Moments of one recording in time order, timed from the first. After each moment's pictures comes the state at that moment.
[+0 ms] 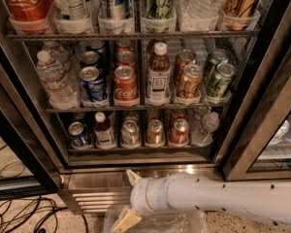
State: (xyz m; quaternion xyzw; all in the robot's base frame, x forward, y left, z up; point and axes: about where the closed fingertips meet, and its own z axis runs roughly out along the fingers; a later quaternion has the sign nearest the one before) arm 0.402 0.067 0.564 -0.59 0.70 0.22 0.34
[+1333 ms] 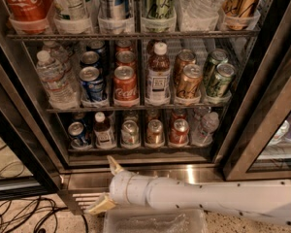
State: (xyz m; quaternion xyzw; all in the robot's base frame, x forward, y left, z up) arm 0.460 0.146 0.569 -0.53 0.65 0.25 0.48
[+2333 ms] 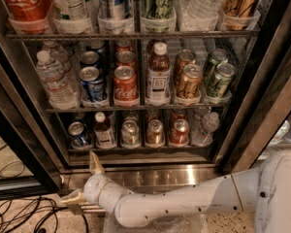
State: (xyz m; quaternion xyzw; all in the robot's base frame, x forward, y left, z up) arm 0.495 0.229 0.562 -0.45 0.62 0.22 0.61
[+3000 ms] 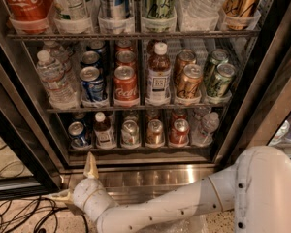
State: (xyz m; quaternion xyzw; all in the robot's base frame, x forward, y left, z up) arm 0.499 0.246 0.565 -0.37 0.65 0.17 0.64
